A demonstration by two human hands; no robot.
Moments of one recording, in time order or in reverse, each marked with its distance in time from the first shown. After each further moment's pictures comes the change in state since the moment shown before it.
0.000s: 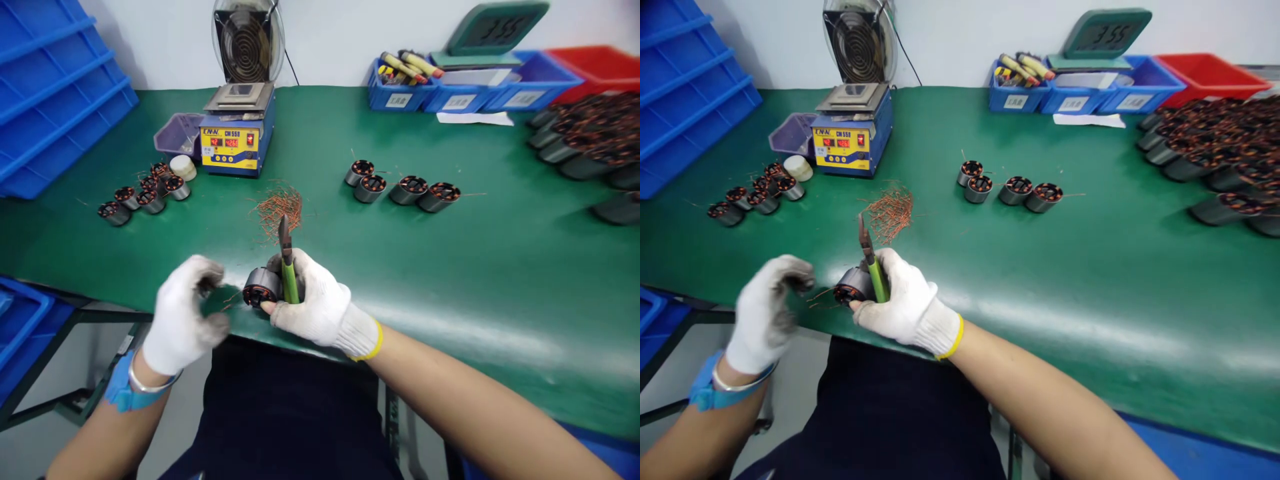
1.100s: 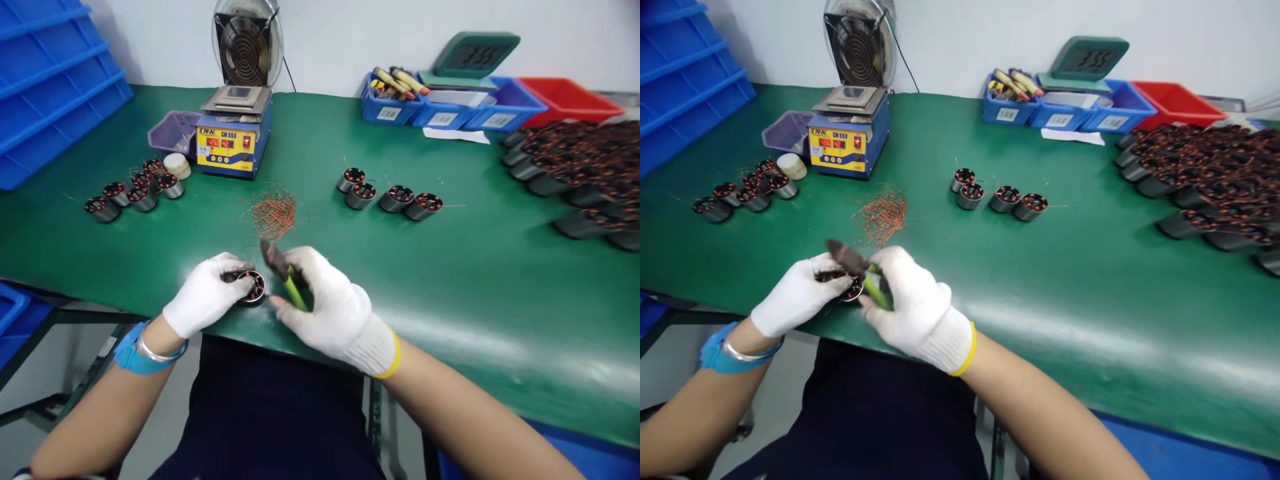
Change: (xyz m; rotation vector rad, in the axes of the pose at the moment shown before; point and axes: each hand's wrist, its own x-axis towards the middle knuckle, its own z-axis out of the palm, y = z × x) left_hand 0.030 -0.008 0.028 -0.105 -0.432 -0.411; right_hand -0.010 0.014 -0.018 -0.239 0.157 -0.439
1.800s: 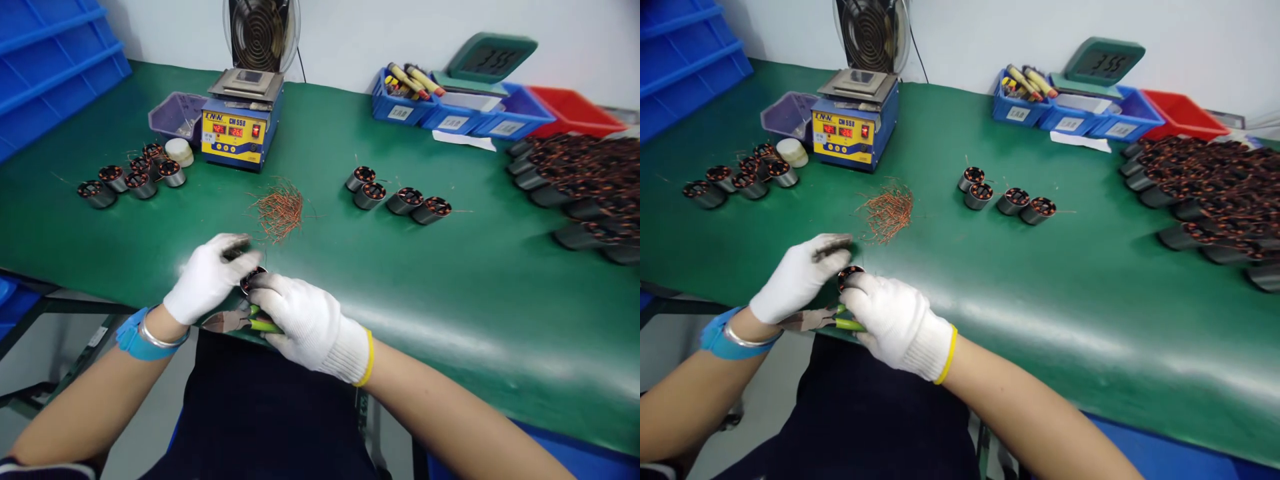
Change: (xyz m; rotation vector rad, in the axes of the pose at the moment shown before) left_hand 0.012 -0.004 -0.001 -0.159 0.243 0.067; right_hand -0.001 0.003 0.027 -0.258 -0.358 -0.357
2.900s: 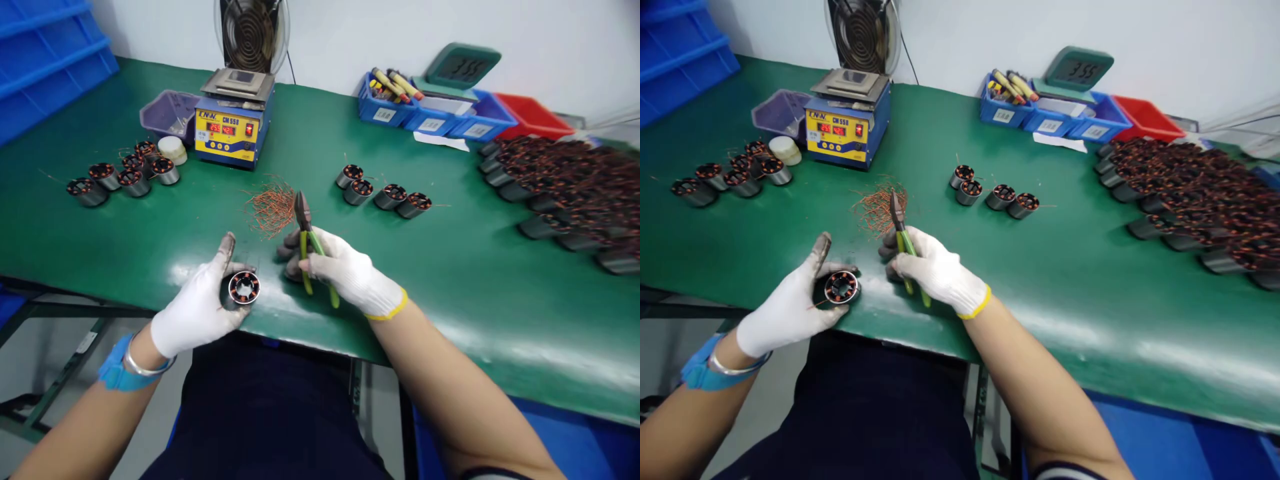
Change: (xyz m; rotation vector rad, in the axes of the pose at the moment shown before) left_hand -0.042 -0.037 -0.021 0.326 -0.322 0.314; right_hand 0.005 0.032 -0.039 1.109 0.201 0.672
